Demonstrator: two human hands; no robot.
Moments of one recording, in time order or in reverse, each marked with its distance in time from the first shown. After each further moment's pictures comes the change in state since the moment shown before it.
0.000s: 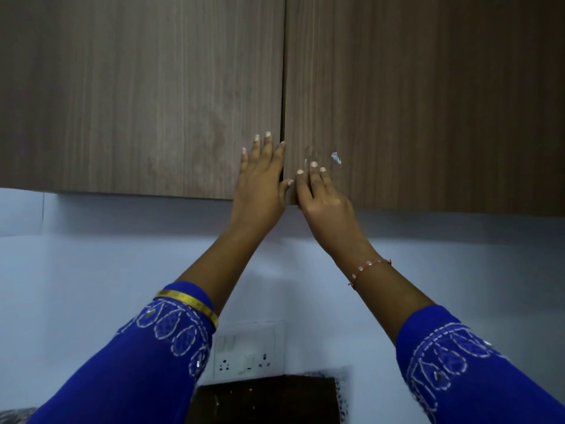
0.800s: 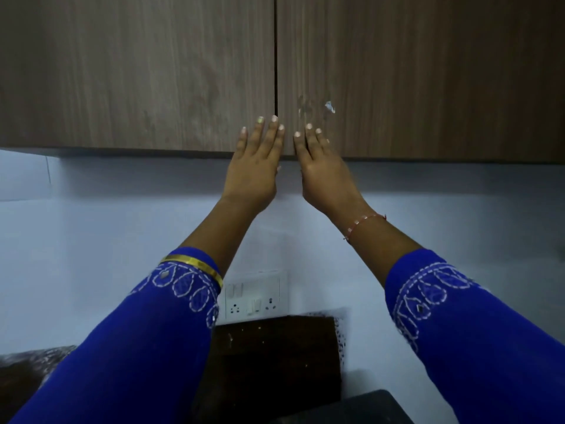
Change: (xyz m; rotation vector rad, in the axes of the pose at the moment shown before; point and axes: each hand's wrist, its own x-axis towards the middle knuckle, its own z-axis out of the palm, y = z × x) left_hand -0.044 -0.004 -0.005 0.321 -0.240 0.126; right_hand -0.018 -0.008 -0.023 0.205 -0.383 0.088
